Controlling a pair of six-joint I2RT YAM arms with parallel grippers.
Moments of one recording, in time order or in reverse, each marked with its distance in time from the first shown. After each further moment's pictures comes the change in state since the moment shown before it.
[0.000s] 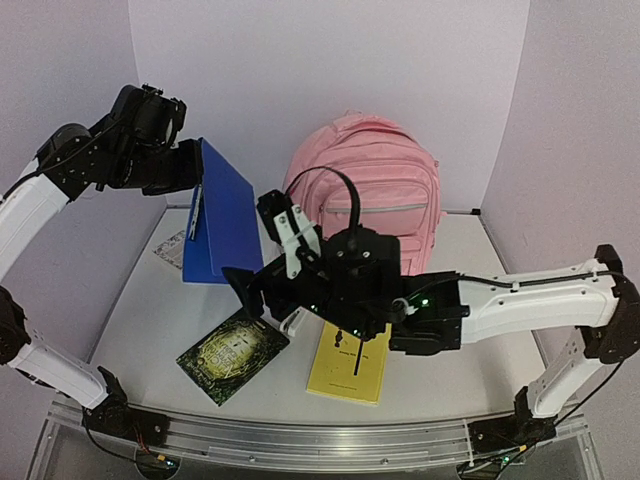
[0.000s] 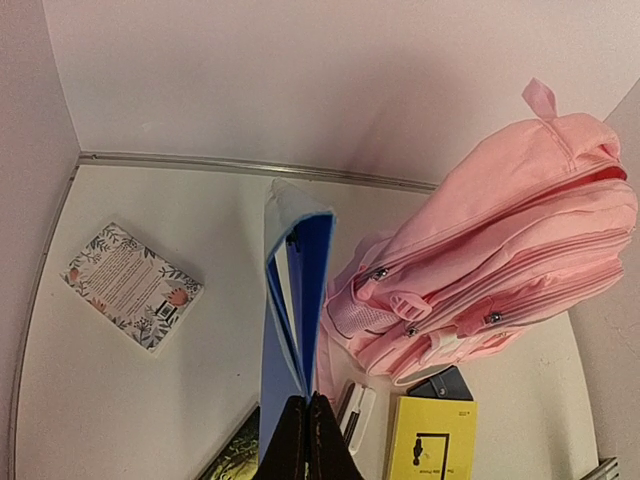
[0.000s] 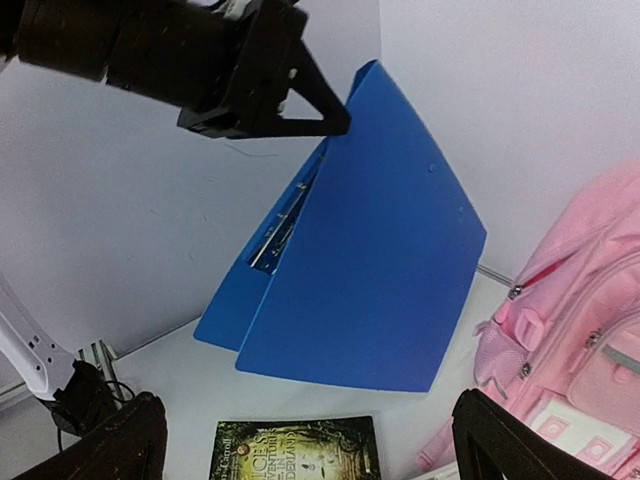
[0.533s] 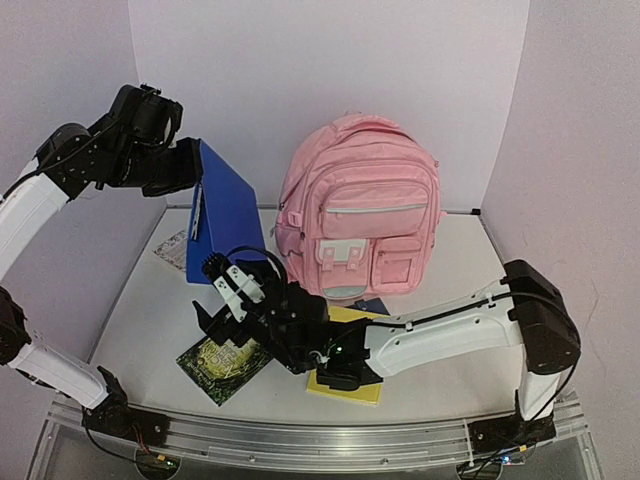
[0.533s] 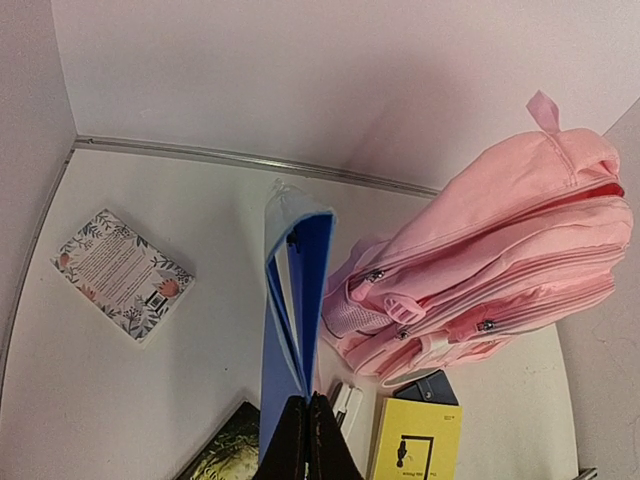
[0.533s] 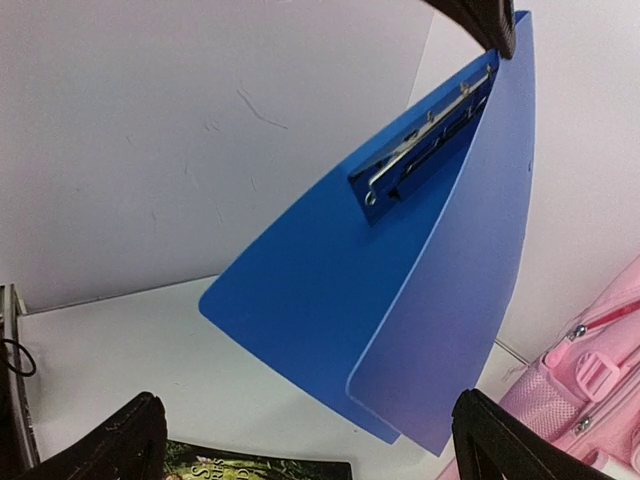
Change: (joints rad) left arm 0.018 0.000 0.000 -0.001 0.030 -0.056; right arm 0.014 0.359 0.047 0.400 0.066 -0.307
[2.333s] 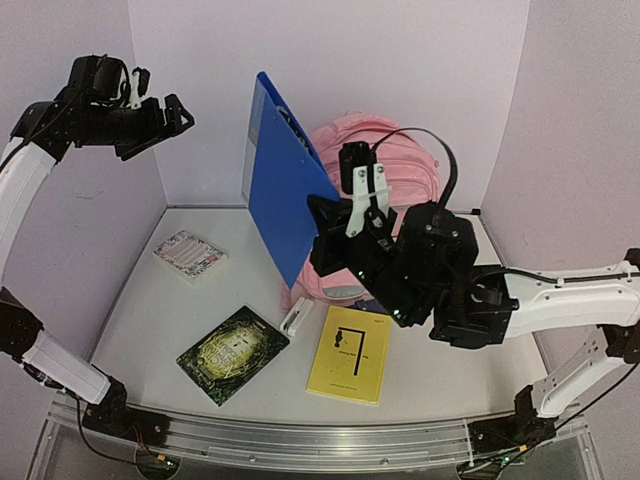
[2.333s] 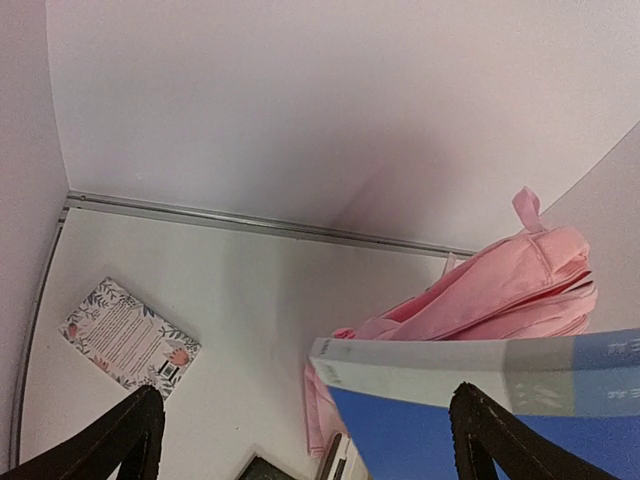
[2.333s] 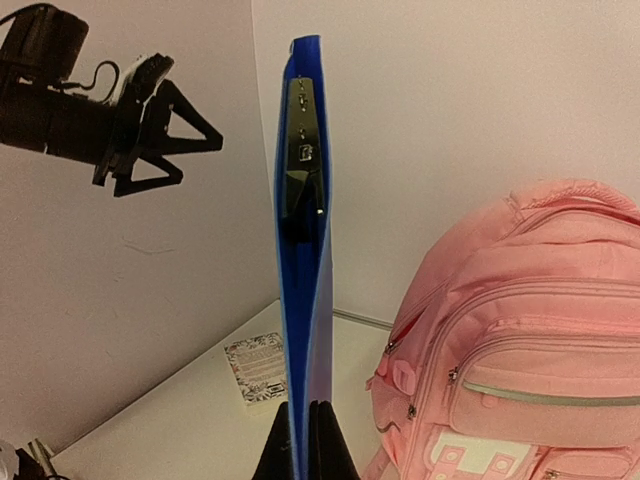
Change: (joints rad) left arm 0.382 0.077 0.230 0.018 0.376 0.197; right arm -0.014 -0.502 -0.148 -0.217 0.238 0.239
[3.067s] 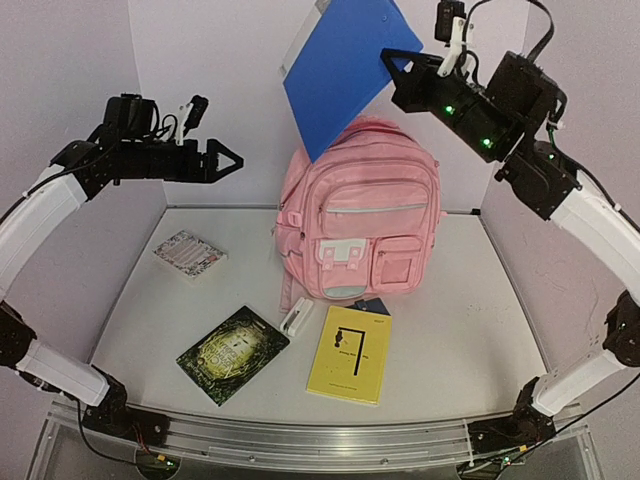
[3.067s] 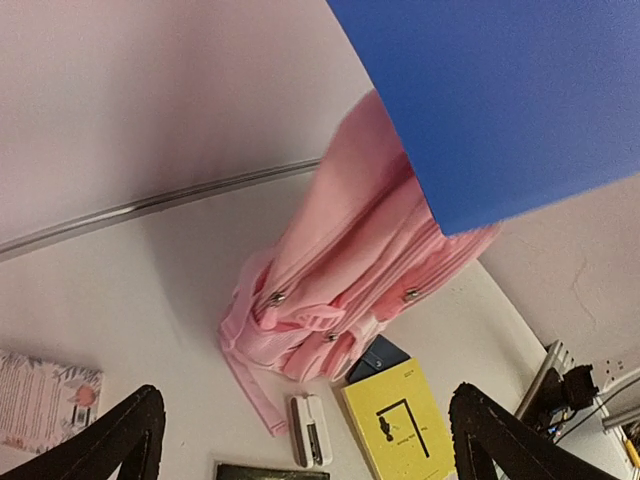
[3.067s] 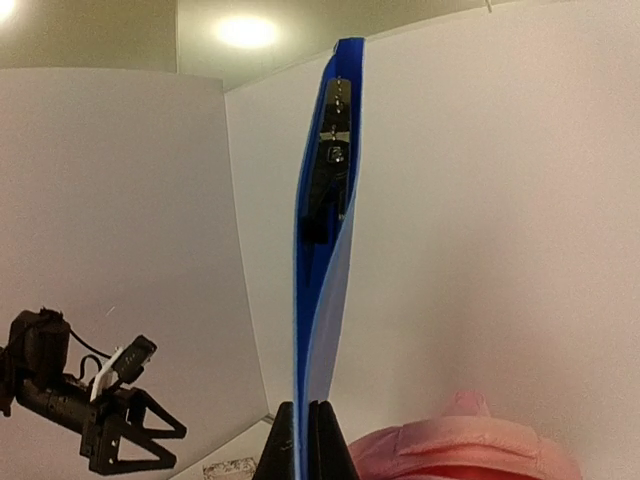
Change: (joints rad) left arm -0.024 -0.080 -0.421 0.355 0.409 0.238; right arm -0.456 -0.054 0.456 -0.312 -0.522 0.004
